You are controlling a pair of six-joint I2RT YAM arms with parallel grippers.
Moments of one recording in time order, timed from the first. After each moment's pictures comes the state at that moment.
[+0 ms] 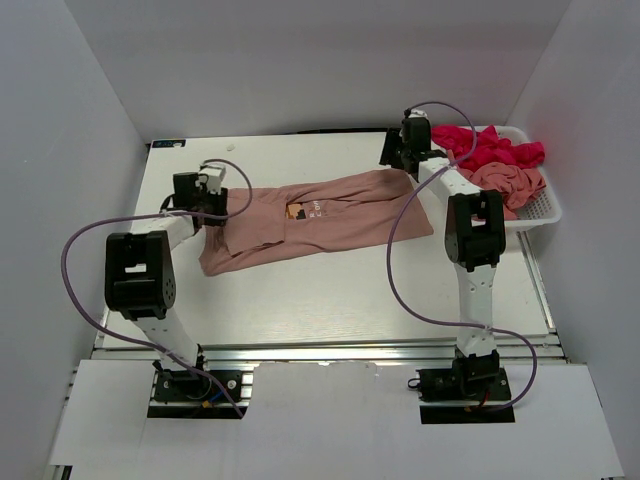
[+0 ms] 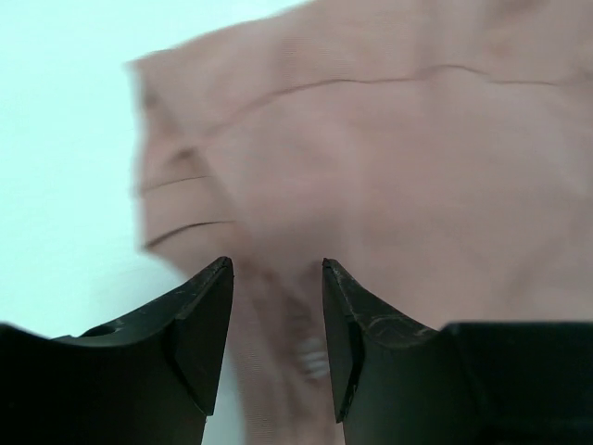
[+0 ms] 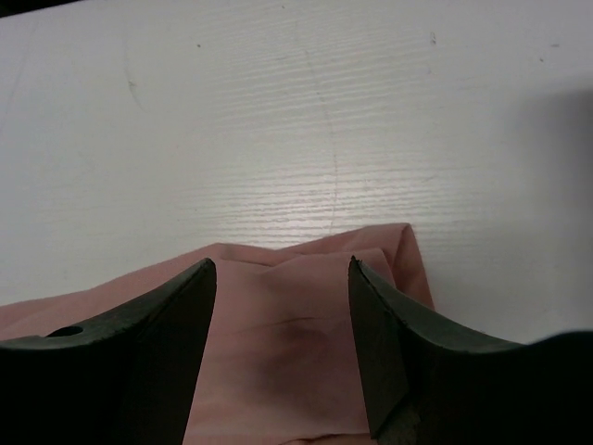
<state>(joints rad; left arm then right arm) 0.02 1.77 1.05 0.00 0.21 0.20 0.23 2.30 1.88 -0.16 0.04 0.29</state>
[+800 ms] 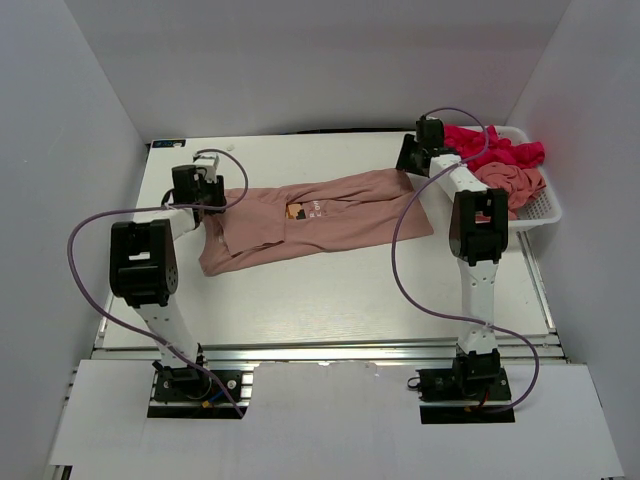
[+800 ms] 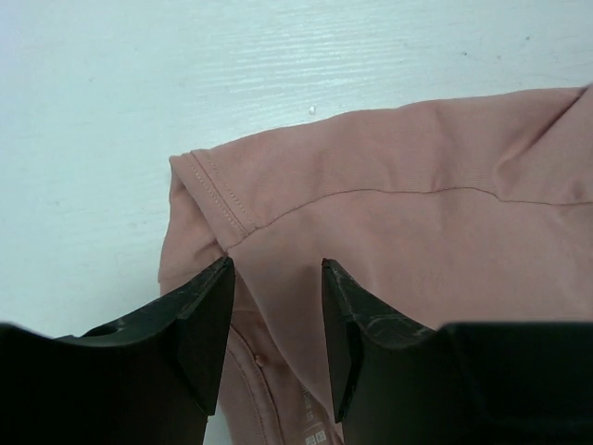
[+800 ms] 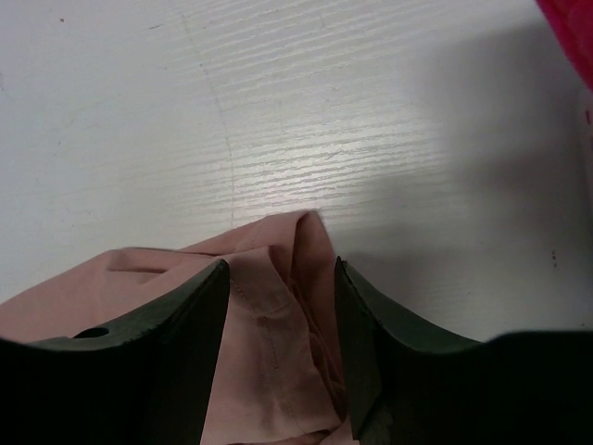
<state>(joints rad) 0.06 1.87 1.12 0.15 0.18 0.11 0.15 2.38 1.98 -0.33 0.04 0.31</state>
